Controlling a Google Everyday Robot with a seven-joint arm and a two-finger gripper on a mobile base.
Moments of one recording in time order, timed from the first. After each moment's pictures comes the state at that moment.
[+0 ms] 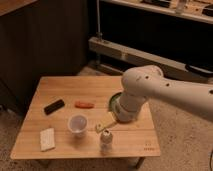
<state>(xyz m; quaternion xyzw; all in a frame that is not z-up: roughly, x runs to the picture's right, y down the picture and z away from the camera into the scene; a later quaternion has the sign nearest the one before) 0.046 0.152 0.598 -0.39 0.10 0.54 0.74</state>
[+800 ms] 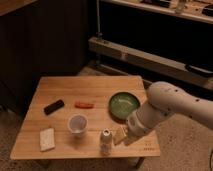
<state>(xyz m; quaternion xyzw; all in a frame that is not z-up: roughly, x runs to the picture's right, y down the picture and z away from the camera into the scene) 0.062 0.212 0.563 -0.48 0.07 0.62 0.62</state>
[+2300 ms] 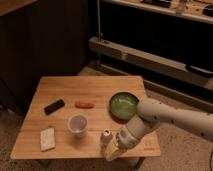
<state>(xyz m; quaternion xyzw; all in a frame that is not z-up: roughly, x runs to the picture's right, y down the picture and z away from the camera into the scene) 0.014 0.277 0.599 -0.62 0.04 0.55 0.56</state>
